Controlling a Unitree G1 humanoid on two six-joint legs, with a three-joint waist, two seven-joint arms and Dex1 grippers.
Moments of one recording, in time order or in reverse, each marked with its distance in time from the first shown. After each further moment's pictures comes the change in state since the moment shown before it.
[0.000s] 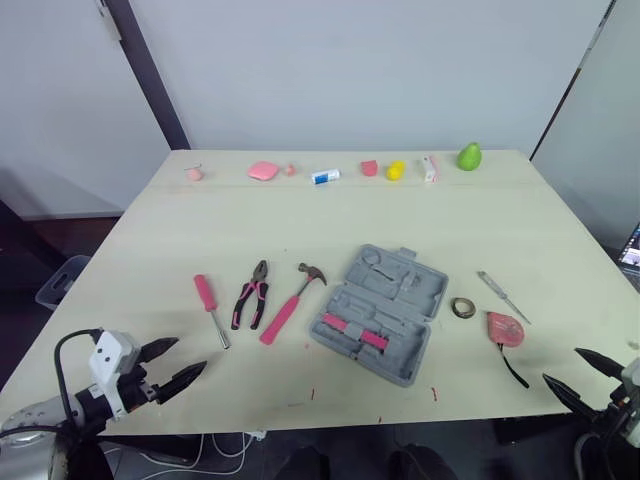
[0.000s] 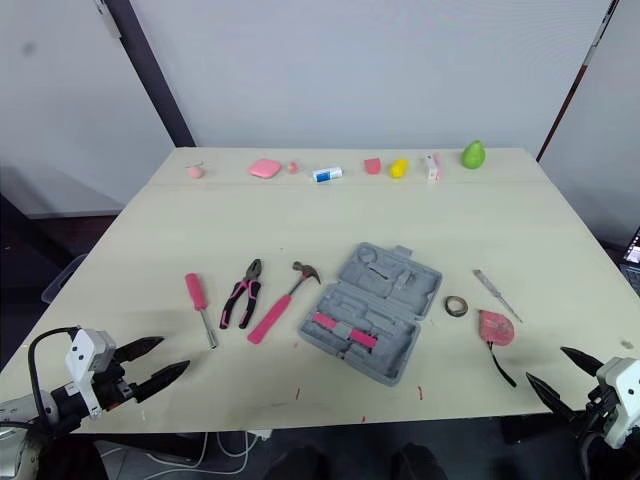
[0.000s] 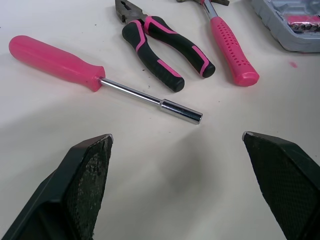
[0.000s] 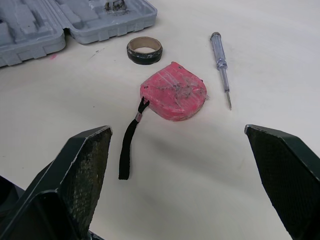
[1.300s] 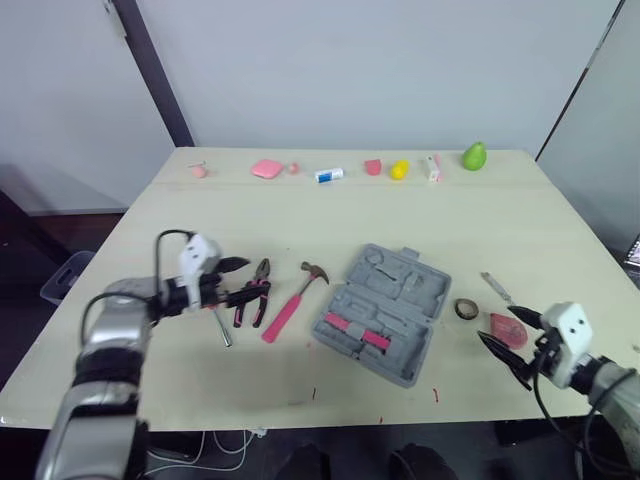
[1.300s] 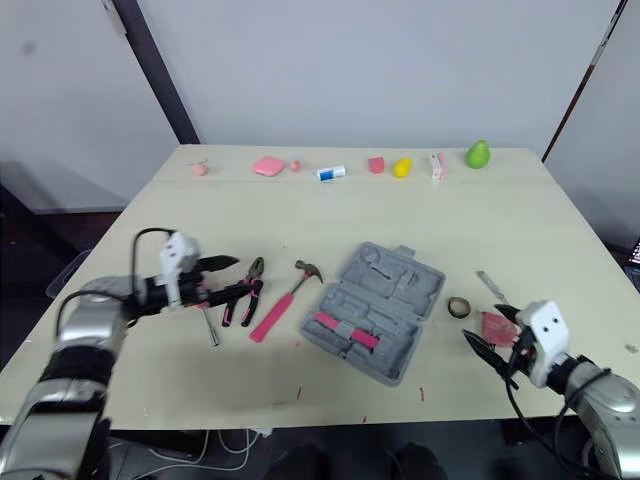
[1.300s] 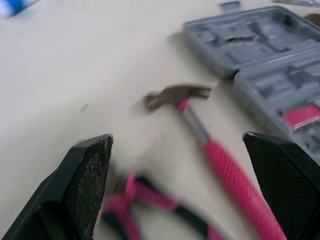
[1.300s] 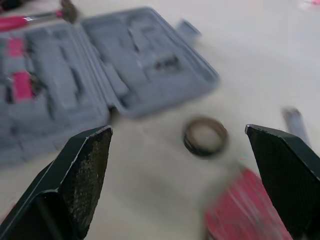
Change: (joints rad) left arm -0.833 -0.071 -0.398 0.426 0.230 0.054 -0.098; right arm -0.234 0.009 0.286 -0.393 -0.078 0.474 -0.272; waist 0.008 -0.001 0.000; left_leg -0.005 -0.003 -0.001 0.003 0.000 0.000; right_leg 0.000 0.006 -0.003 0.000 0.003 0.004
